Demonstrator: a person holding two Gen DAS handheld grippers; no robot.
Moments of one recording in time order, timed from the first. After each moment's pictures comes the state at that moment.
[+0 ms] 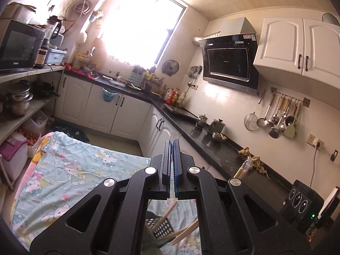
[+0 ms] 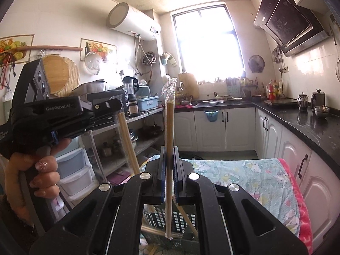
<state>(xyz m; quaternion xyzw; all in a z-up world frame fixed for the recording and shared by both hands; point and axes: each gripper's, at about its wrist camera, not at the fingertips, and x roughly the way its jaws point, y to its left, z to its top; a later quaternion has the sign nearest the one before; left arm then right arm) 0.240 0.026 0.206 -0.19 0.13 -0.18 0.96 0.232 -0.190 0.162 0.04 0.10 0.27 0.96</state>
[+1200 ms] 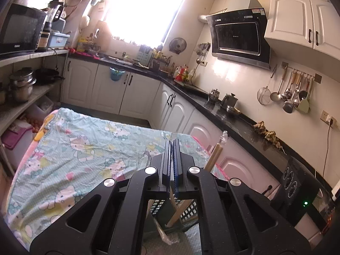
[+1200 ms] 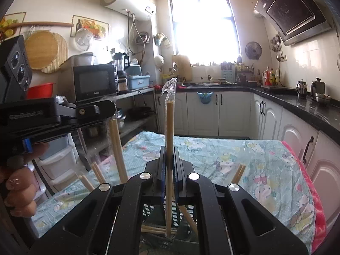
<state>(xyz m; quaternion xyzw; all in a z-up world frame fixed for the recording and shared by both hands) 0.264 0.021 0.111 -0.16 0.19 -0.17 0.95 0.282 -0.151 0.064 0.00 0.16 0.24 0.96</state>
